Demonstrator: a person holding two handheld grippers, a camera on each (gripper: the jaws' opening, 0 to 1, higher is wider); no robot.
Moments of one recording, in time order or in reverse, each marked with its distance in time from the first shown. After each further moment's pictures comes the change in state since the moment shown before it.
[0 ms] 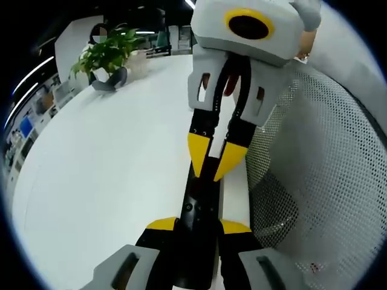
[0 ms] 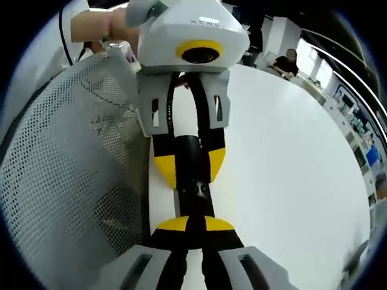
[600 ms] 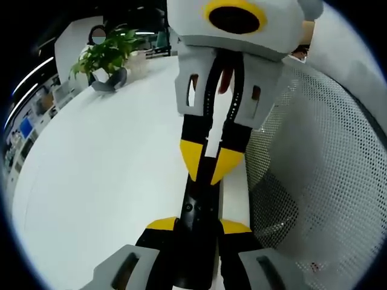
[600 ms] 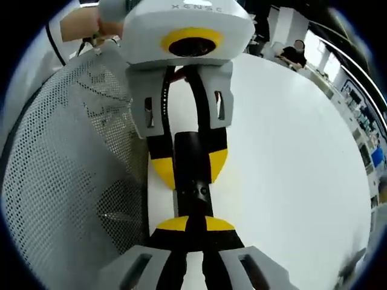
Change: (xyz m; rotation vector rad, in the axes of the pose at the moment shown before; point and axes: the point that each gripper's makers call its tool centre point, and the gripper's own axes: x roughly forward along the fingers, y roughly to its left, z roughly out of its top) left arm 0.001 0.001 0.000 0.006 -0.001 -0.002; right arm 0.005 -0.003 0.001 -0.007 0.102 0.047
